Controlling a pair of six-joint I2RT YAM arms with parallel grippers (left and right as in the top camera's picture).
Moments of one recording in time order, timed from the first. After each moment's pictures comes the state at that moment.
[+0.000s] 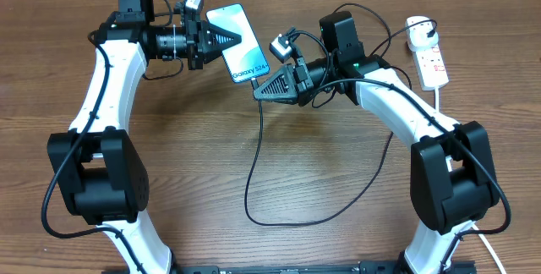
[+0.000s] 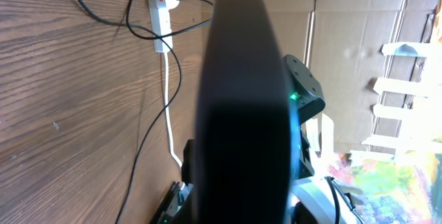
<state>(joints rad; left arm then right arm) 0.03 1.99 1.69 -0.76 1.37 -0.47 0.36 1.94 1.40 -0.21 -1.53 0.61</state>
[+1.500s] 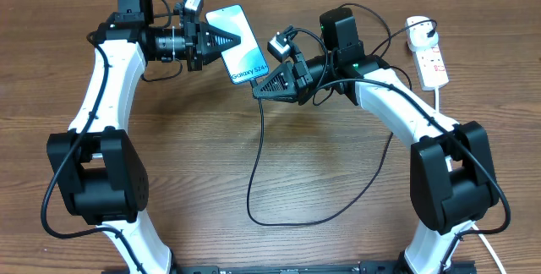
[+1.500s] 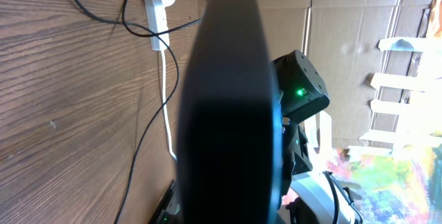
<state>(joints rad) 0.03 1.99 1.69 -0.80 1.38 -0.42 0.36 1.94 1.39 -0.13 -1.55 0.75</state>
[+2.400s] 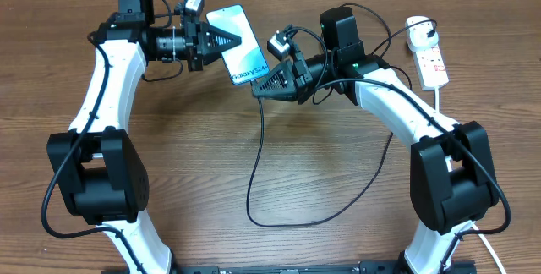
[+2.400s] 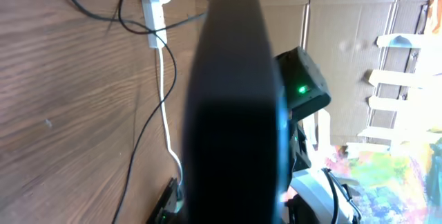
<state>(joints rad) 0.03 1.99 1.69 -0.80 1.39 -0.42 0.36 1.94 1.39 -0.10 -1.55 0.78</state>
